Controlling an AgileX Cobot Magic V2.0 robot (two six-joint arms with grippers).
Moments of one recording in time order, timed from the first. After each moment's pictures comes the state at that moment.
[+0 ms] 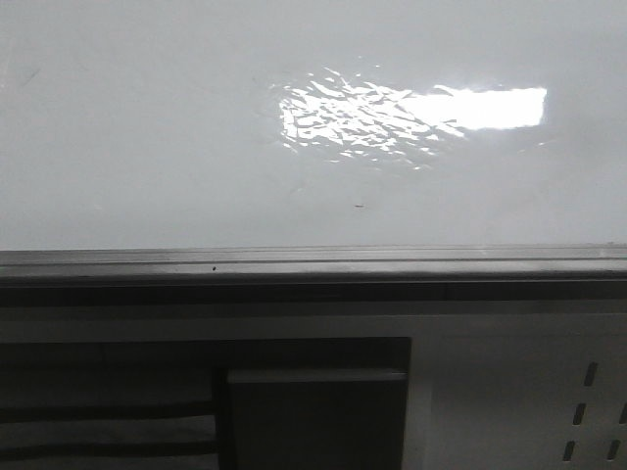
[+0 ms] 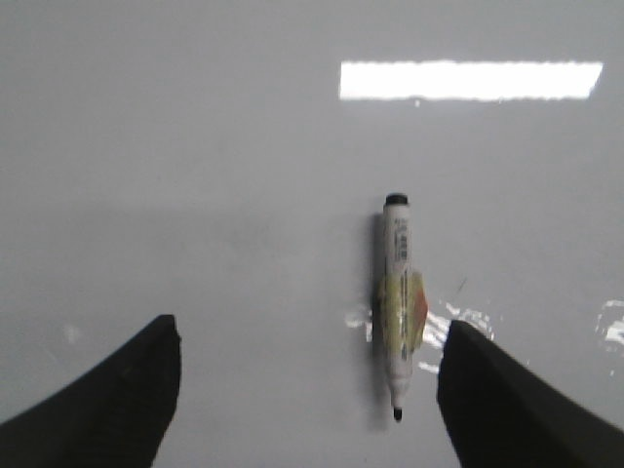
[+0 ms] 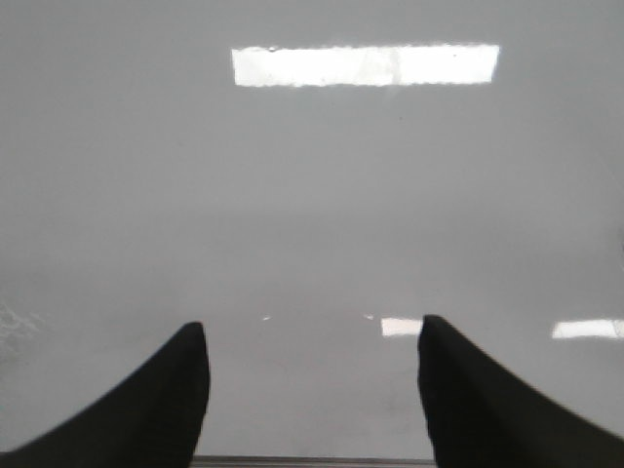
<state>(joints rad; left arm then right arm) -0.06 0.44 -0.58 0.02 0.45 -0.11 0.01 0.30 -0.61 -0.10 0.55 0.05</state>
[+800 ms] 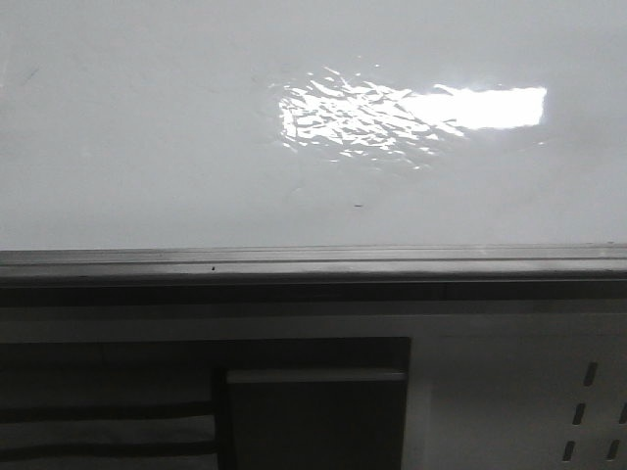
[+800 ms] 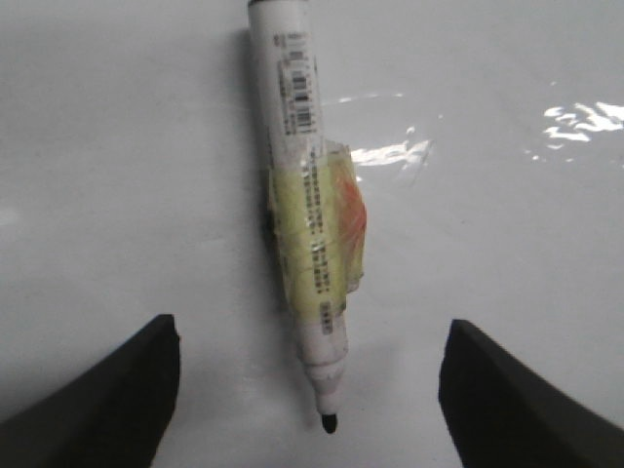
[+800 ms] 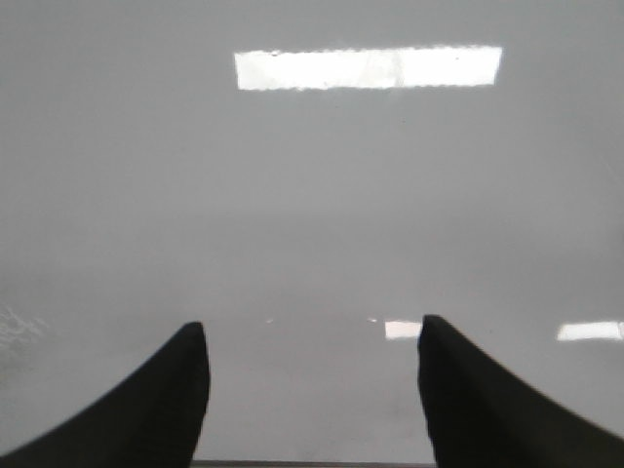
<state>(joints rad) -0.20 1.01 -0.58 -0.07 0.16 0.03 0.01 0.30 -0.61 -0.09 0.54 0.05</state>
